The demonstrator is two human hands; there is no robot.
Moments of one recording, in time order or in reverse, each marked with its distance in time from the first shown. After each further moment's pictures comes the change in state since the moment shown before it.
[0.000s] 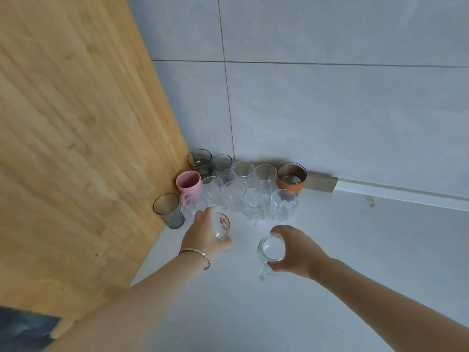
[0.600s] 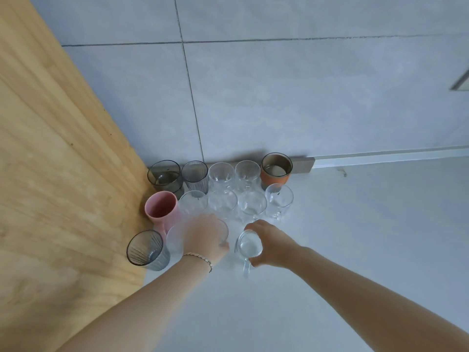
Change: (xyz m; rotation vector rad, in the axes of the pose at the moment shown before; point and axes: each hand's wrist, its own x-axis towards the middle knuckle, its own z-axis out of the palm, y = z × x) left_hand 0.124 -0.049 0.038 0.403 -0.059 0.475; right_hand 0.091 -0.052 0.050 0.078 0.041 0.233
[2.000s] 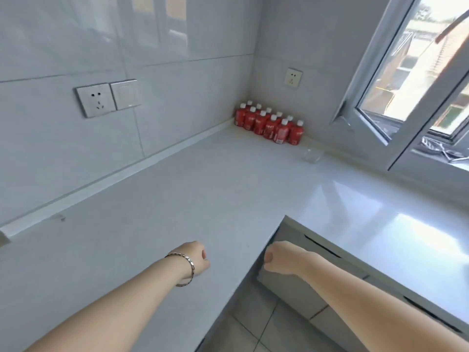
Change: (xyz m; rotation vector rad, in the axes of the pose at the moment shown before) left_hand -0.169 0.562 -0.022 0.002 -0.633 0.744; right_hand -0.496 0.370 -0.108 0.072 0.138 0.944
